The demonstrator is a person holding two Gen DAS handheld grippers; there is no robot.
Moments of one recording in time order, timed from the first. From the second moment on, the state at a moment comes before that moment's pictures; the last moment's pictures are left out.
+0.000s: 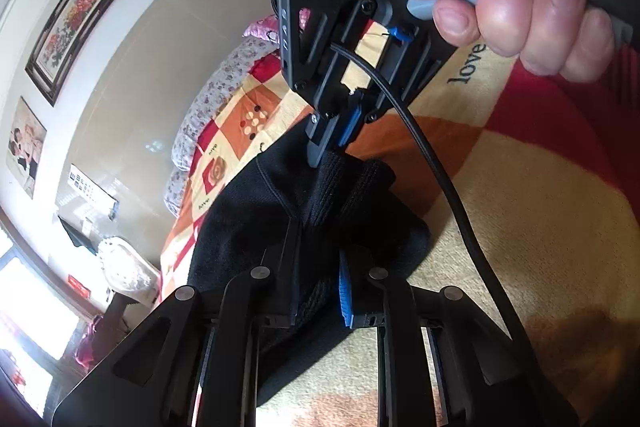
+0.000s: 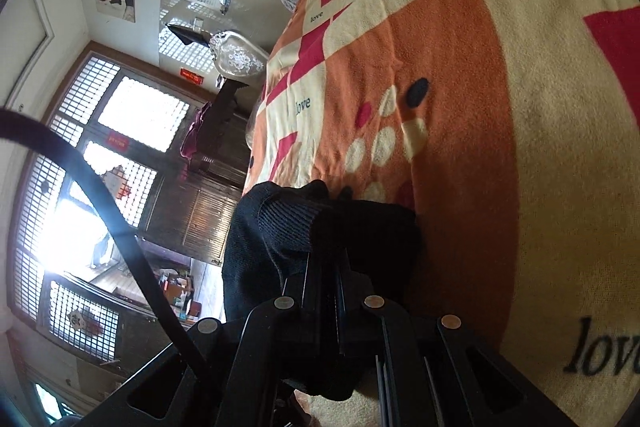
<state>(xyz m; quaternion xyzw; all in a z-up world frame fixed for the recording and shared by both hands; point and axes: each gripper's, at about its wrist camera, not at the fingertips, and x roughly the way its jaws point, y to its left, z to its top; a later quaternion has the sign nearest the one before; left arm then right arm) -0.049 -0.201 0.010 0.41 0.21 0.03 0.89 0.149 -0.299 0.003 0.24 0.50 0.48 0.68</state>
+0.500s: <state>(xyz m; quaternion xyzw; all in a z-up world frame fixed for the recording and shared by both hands) -0.109 -0.082 0.099 0.08 0.21 -0.05 0.97 0.121 -0.347 0.060 0.18 0.41 0.43 0.78</state>
